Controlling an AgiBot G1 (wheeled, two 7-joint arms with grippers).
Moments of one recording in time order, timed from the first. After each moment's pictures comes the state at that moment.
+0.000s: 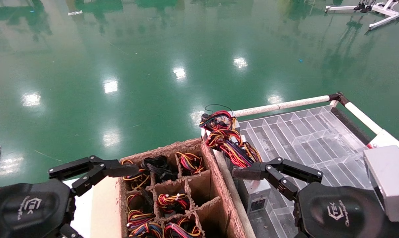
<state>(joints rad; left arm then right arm) -1.10 0.58 0.37 -1.26 0.66 1.46 -0.14 1.08 -0.61 -0.28 1.28 -0.73 -1.49 0.19</state>
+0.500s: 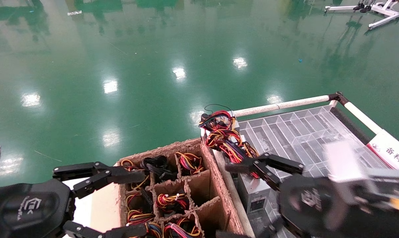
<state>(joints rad) -1.10 0.58 0.37 -1.26 0.66 1.46 -0.14 1.18 -0.68 -0.35 1.24 -0.90 -1.43 0.21</state>
